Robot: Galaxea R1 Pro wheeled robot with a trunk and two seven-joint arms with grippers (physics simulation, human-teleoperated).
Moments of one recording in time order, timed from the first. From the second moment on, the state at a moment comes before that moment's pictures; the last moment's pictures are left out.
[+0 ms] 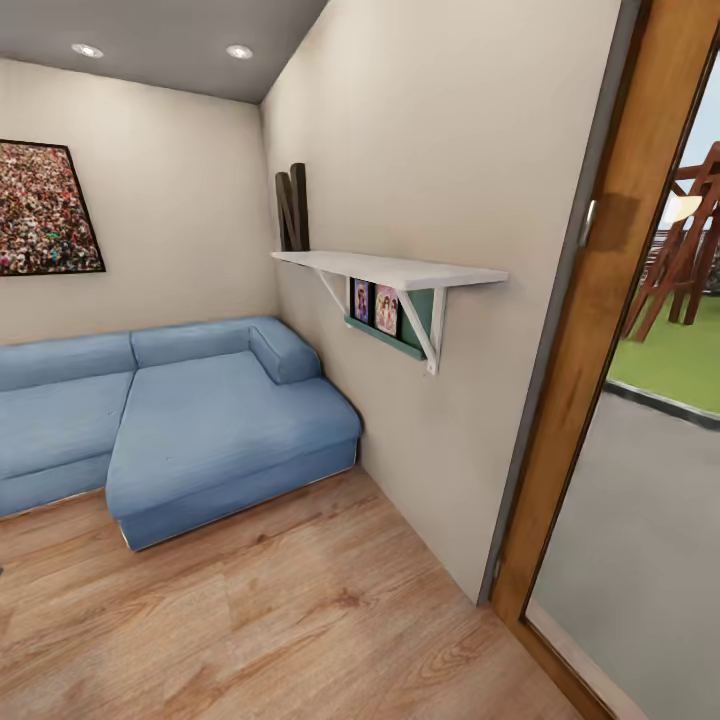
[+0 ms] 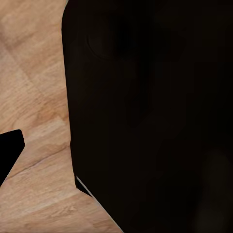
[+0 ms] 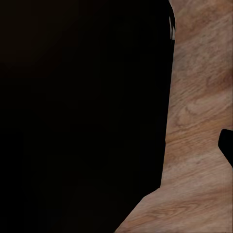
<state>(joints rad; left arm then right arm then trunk) 0.00 0.00 0.00 0.00 0.00 0.00 0.00 0.00 0.00 0.00 0.00 0.00 0.00 0.00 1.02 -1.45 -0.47</state>
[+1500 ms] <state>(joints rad) 0.00 0.01 0.00 -0.04 0.04 0.00 0.00 0.00 0.00 0.00 -0.01 0.00 -0.01 -0.01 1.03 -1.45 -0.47</state>
